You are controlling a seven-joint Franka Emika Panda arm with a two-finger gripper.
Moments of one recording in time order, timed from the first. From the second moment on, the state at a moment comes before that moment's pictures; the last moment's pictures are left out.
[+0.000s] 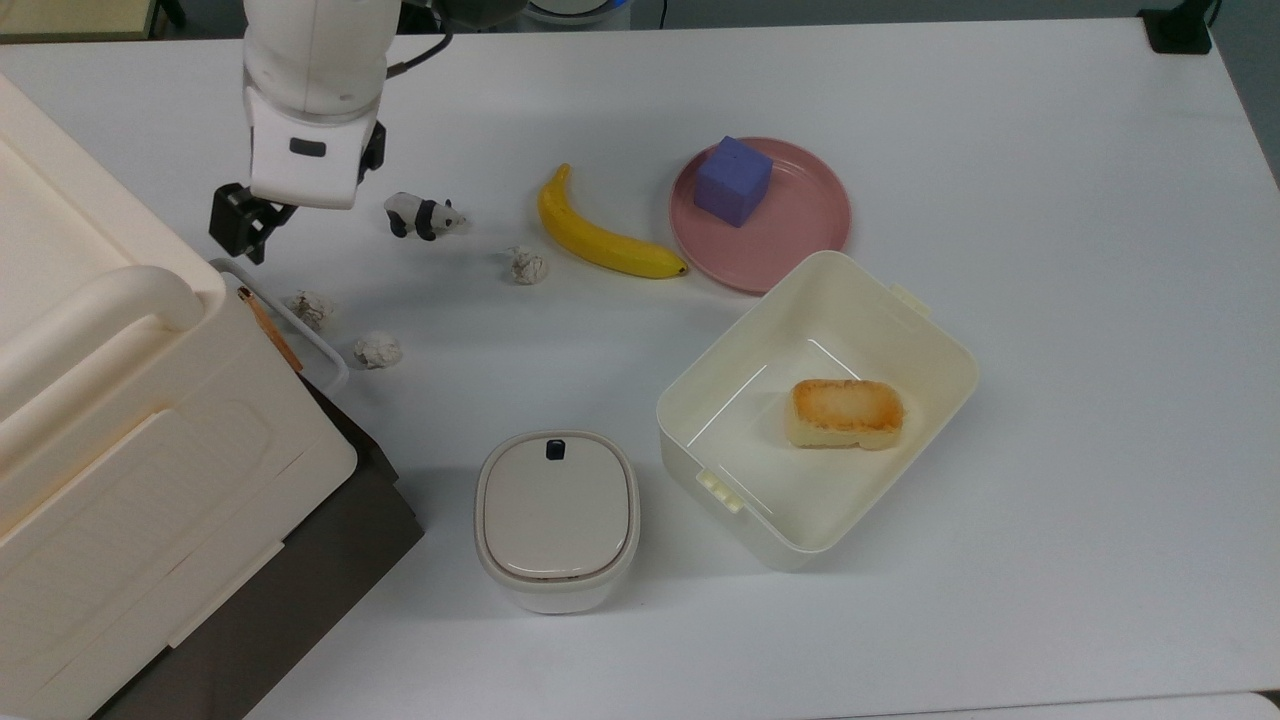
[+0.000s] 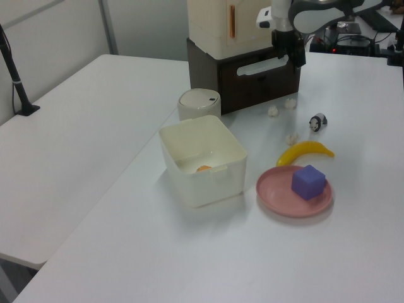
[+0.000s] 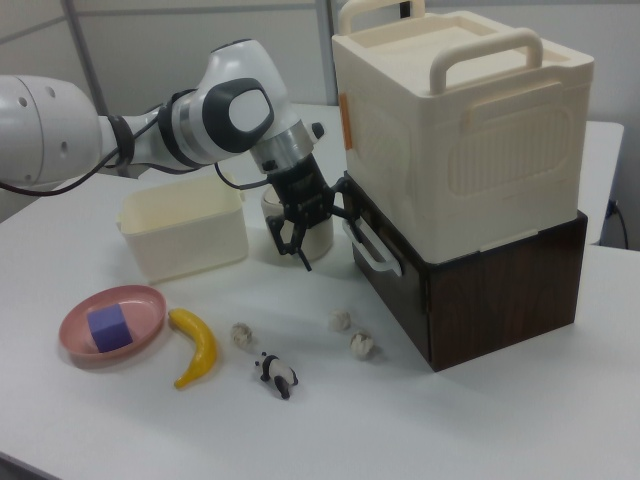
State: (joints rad) arm -0.18 0.28 0.01 -1.62 -0.40 1.96 -0.89
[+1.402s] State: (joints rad) arm -0.18 0.35 0.02 -1.61 -0.40 2.03 -0.86
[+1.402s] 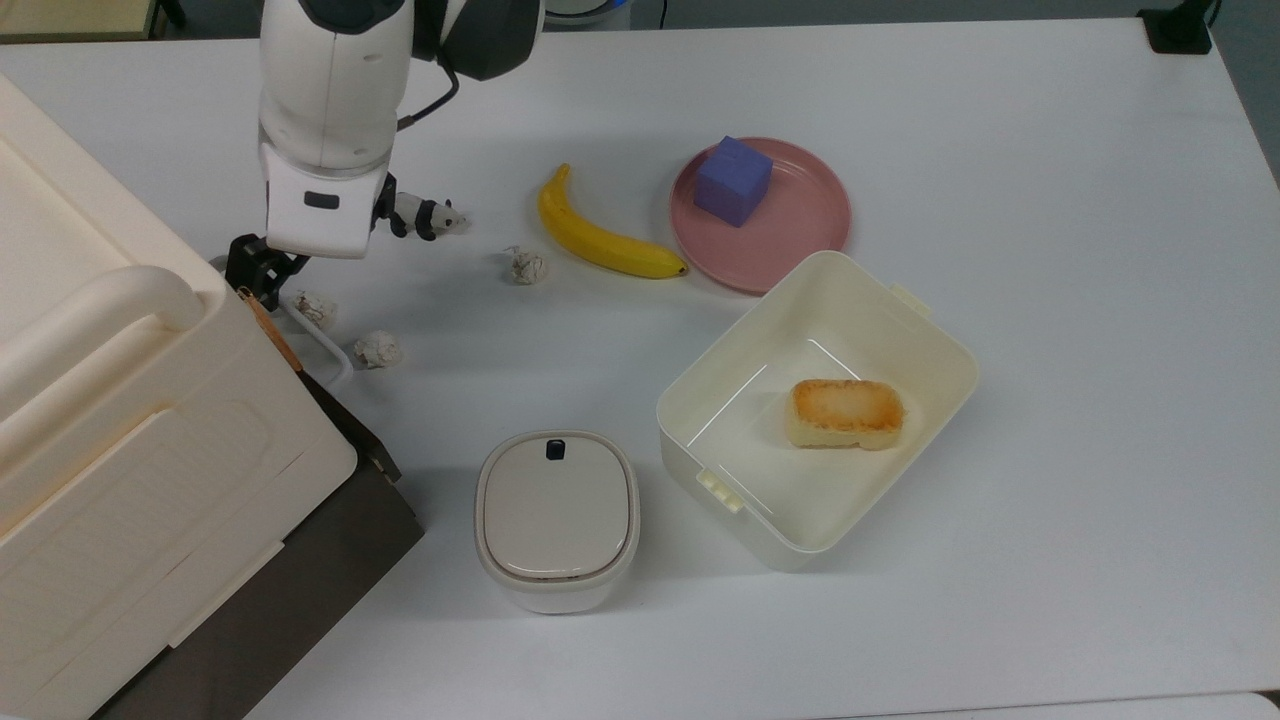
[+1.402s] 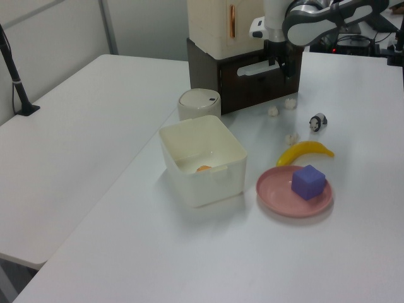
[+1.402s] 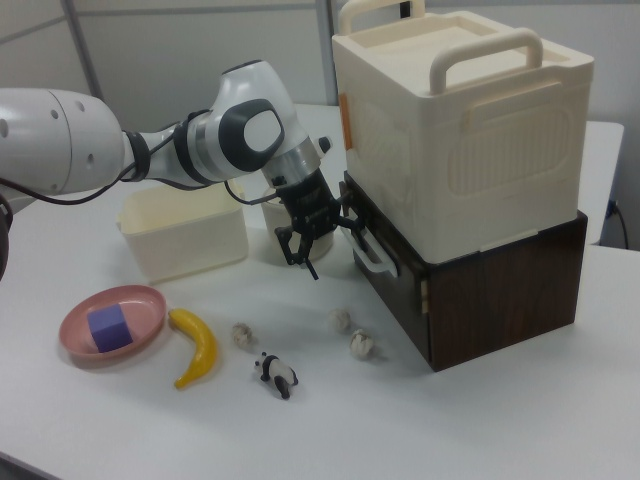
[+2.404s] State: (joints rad) arm -0.18 0.35 0.09 -1.59 -0.40 1.85 -0.84
